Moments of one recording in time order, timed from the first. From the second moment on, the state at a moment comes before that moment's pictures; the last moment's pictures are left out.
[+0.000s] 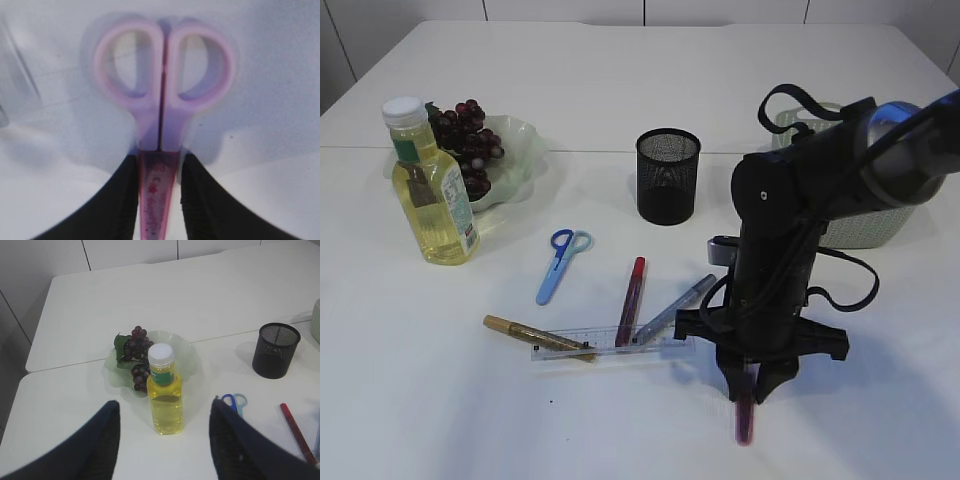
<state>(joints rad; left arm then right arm) -0.18 0.73 -0.84 -0.02 0.55 0.07 0.50 2.03 -1.21 0.11 0.91 0.60</state>
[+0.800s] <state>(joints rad) -0.18 0.73 -0.84 -0.02 0.55 0.07 0.50 2.03 -1.21 0.09 0.91 0.50</state>
